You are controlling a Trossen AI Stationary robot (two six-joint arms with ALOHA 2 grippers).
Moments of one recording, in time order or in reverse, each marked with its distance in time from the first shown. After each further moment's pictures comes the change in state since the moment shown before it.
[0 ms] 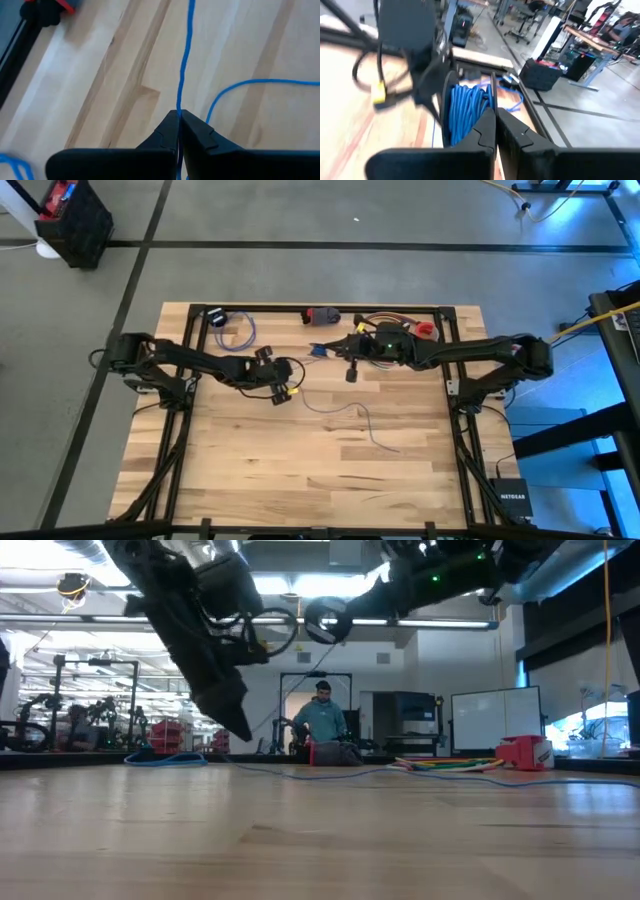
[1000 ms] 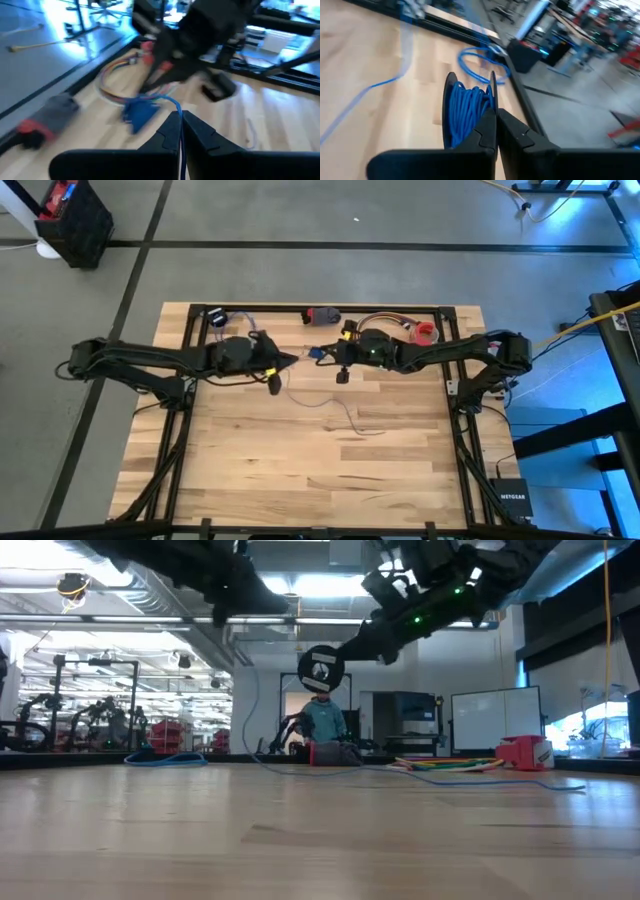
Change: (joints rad) left arm 0.016 -0.373 -0.049 0.379 0.241 -0.061; right arm -0.001 0.180 0.000 0.084 0.138 -0.136
